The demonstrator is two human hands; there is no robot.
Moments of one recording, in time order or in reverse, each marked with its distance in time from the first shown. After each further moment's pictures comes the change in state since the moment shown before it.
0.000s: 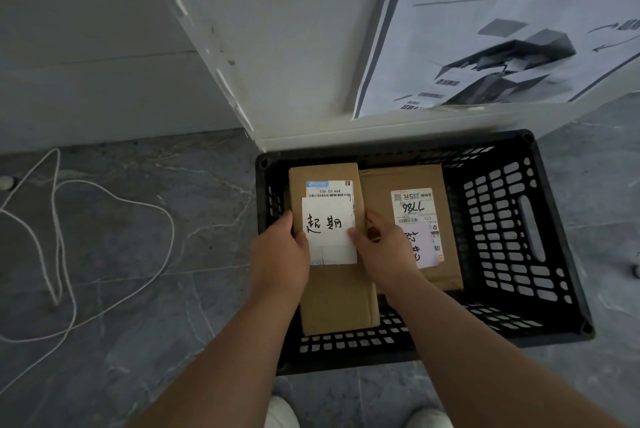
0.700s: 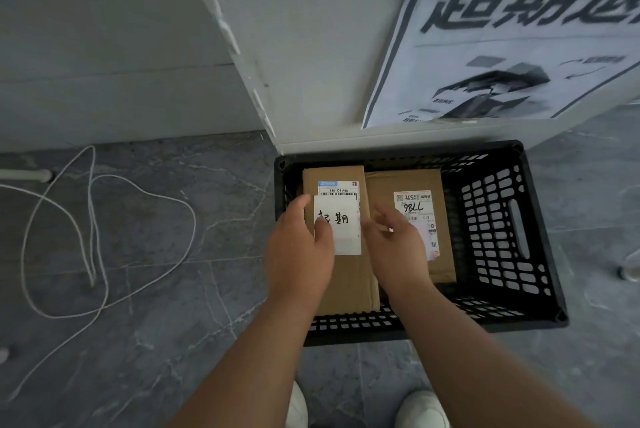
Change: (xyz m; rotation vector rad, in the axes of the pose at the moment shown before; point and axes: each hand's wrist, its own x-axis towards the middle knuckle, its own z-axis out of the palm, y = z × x) left_hand -0.055 0.060 -0.057 -0.146 0.059 -0.002; right_hand -0.069 -0.052 -0.027 0.198 0.104 -0.027
